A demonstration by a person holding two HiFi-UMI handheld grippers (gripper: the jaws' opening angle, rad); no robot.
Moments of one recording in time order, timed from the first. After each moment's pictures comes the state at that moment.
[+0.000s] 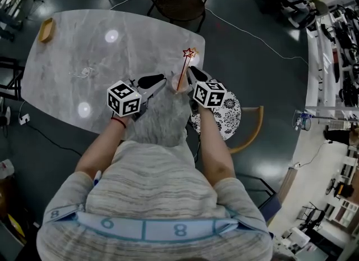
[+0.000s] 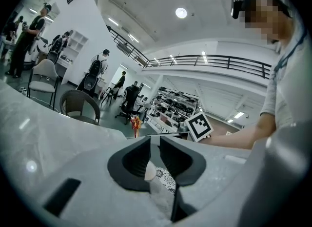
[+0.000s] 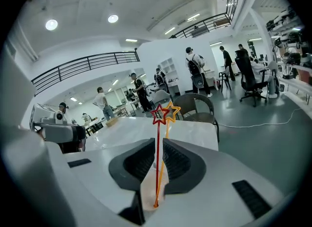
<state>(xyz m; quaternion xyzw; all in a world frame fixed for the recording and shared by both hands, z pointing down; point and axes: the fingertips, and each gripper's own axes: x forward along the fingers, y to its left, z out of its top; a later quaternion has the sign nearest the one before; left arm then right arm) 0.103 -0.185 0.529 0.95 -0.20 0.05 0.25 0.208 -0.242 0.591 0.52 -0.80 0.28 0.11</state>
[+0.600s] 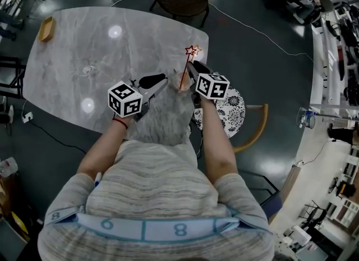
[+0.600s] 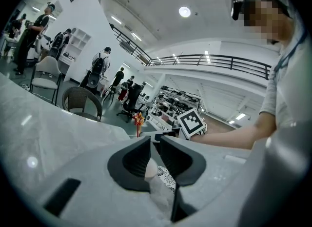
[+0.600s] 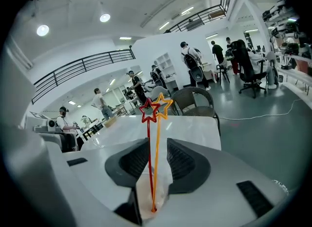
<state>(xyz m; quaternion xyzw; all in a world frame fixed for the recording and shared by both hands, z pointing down) 0.105 -0.189 0.540 0.94 -0.21 0.05 0.27 0.213 -0.266 0.612 0.51 -0.79 0.32 0.11</state>
